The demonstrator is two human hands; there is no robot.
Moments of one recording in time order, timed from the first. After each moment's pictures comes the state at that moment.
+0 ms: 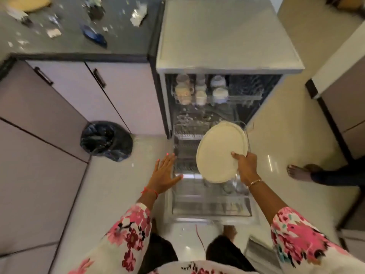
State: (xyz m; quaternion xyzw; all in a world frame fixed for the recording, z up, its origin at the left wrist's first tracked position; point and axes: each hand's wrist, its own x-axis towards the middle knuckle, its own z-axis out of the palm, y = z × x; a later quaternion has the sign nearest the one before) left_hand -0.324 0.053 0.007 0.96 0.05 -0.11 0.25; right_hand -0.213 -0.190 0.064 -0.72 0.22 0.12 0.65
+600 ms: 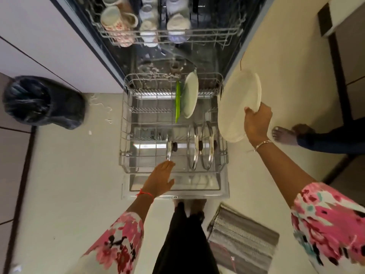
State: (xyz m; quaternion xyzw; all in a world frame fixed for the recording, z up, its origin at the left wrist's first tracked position) left_hand -0.266 -0.152 -0.169 0.92 0.04 -0.28 0.28; right_hand -0.043 -0.366 -0.066 -0.88 0.15 0.01 0.45
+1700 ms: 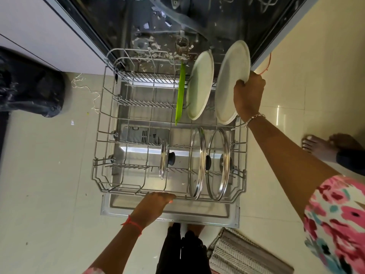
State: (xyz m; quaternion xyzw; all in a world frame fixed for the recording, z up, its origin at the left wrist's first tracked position) left_hand -0.243 -0.152 -0.315 0.88 0.02 -0.35 0.31; right_hand 0.088 -0.284 -0.242 -0.93 0.04 0.04 0.37
